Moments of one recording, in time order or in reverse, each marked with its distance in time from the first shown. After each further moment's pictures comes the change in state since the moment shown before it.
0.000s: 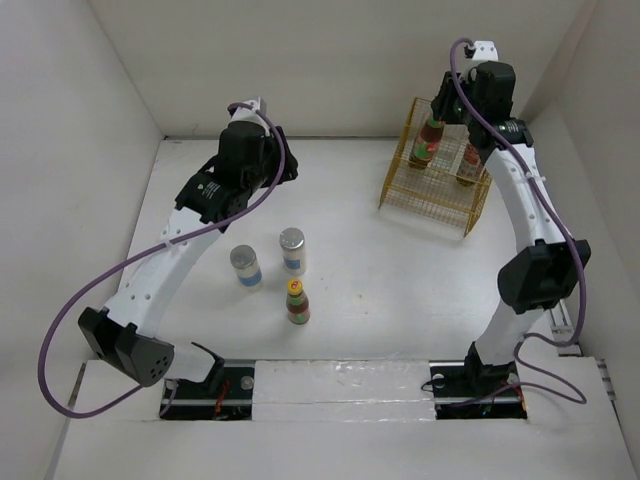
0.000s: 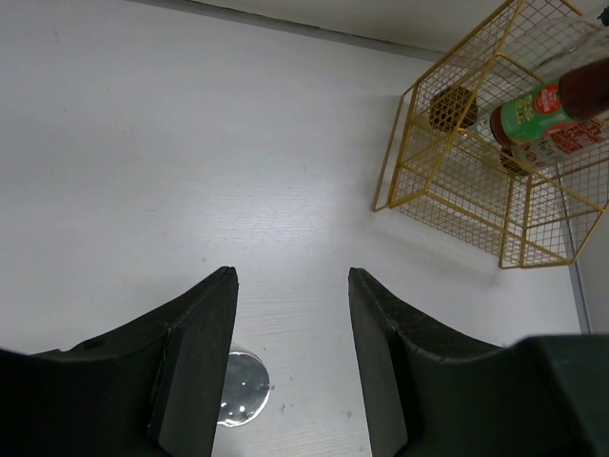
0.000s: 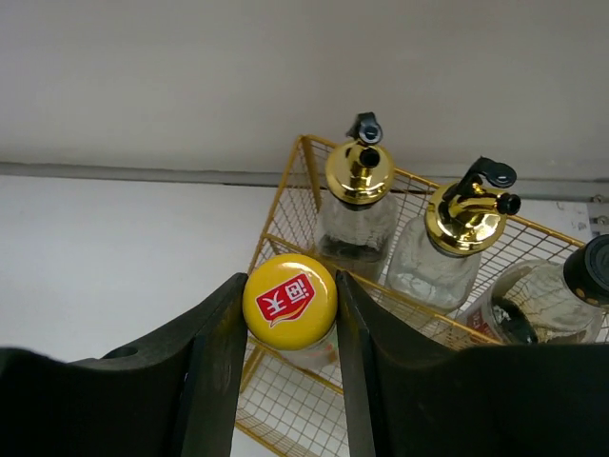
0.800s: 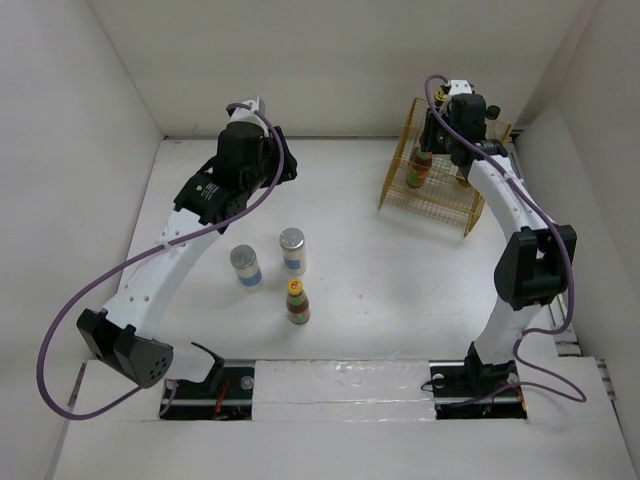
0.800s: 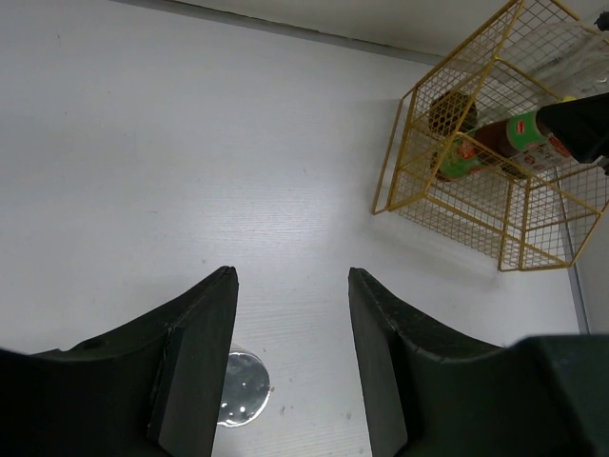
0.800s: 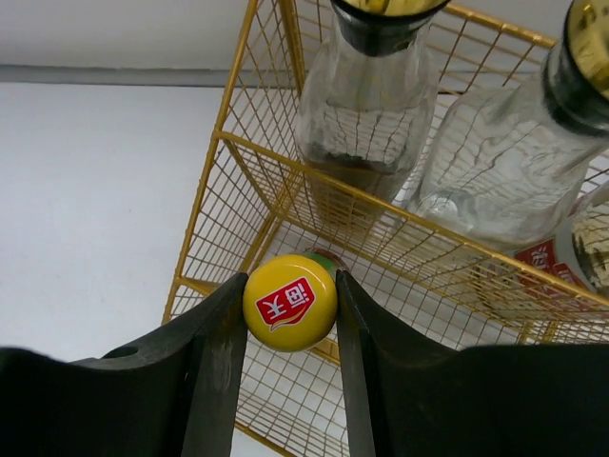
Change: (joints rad) left arm 0.000 -0.011 -0.008 0.006 -0.004 0.000; right arm 0.017 0.042 -0.226 0.075 0.043 -0.009
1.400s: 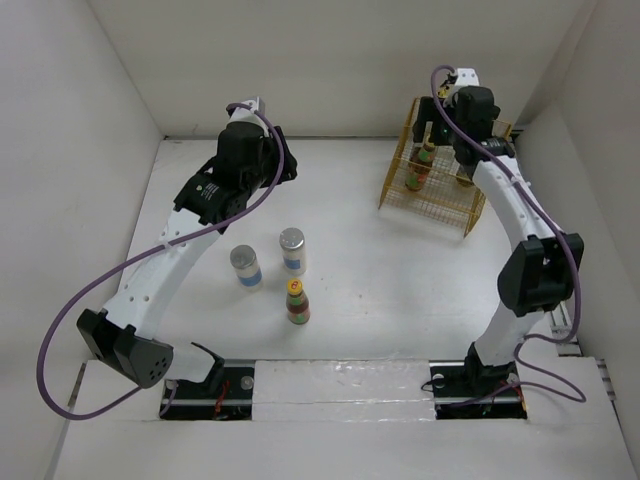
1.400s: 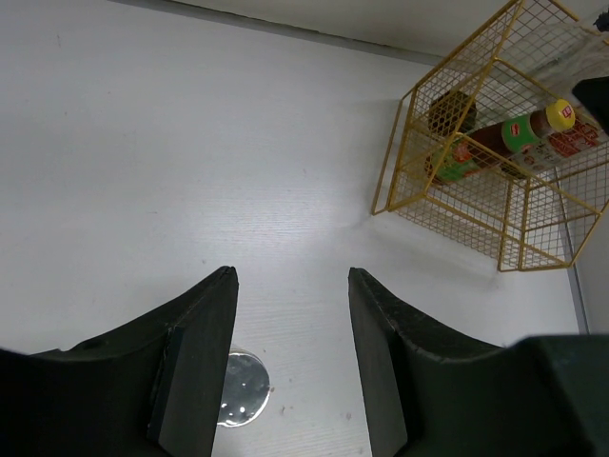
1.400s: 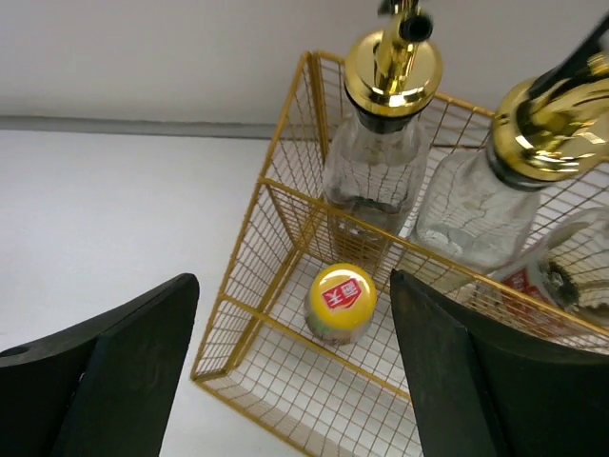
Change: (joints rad) left arm 0.000 0.000 0.000 0.001 0.000 0.000; right arm 0.006 -0.036 0.009 0.040 -0.011 0.008
